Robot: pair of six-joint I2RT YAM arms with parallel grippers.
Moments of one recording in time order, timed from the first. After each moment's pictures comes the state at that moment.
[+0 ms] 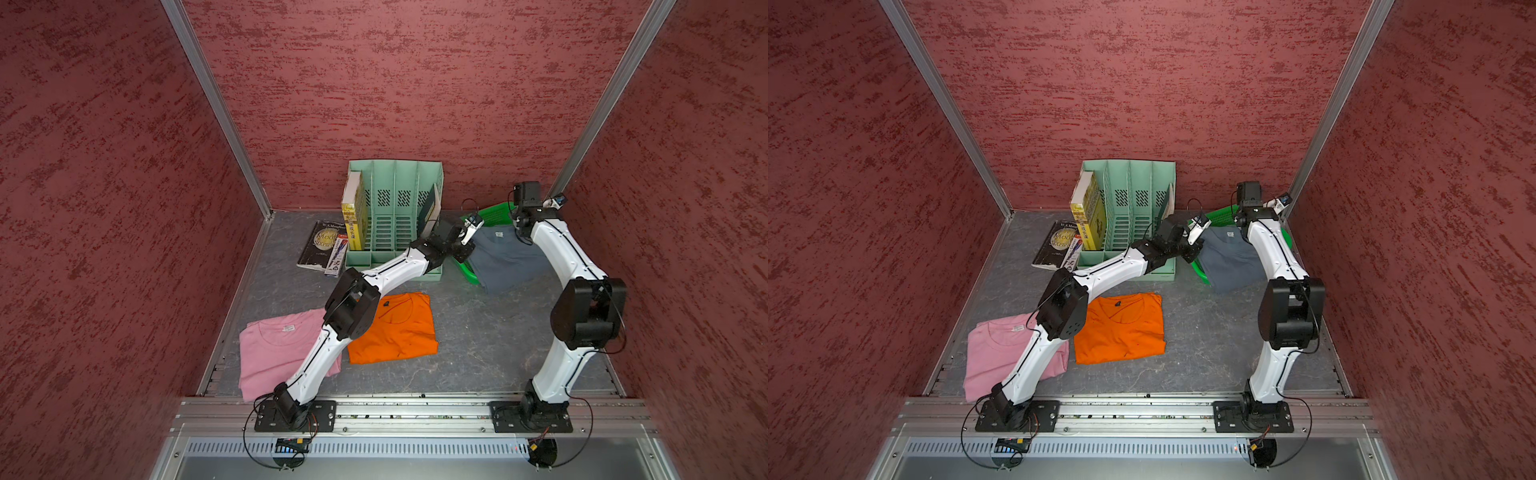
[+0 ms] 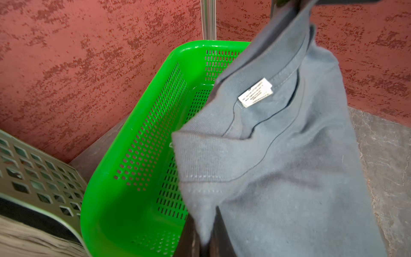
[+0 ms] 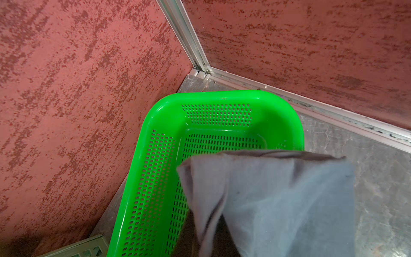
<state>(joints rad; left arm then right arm) -0.80 2.38 2.08 -0.16 0.06 0.11 0.01 1.87 1.69 -0.63 0.49 0.98</state>
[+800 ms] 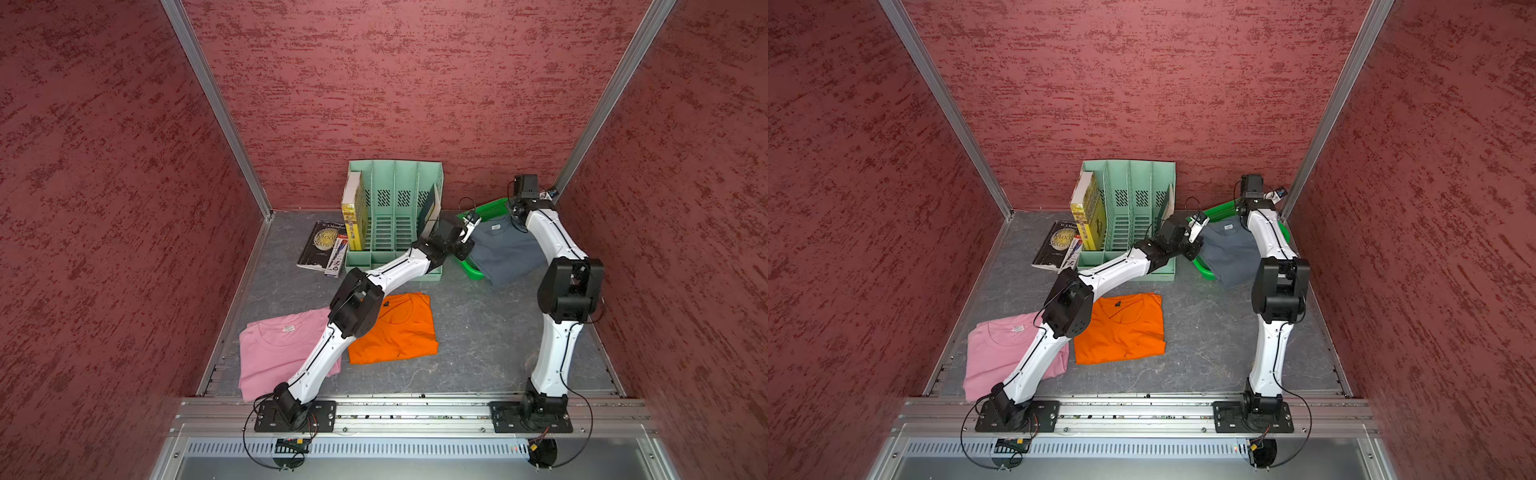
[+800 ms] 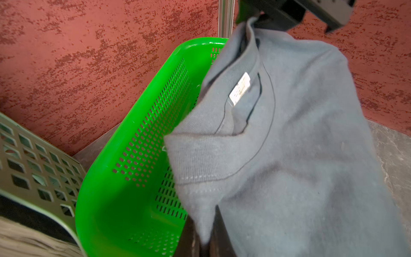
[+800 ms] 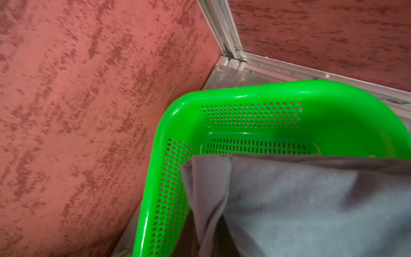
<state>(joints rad) -0.79 2.45 2.17 -0.16 0.00 0.05 -0.06 2.18 2.05 -0.60 0.31 0.97</state>
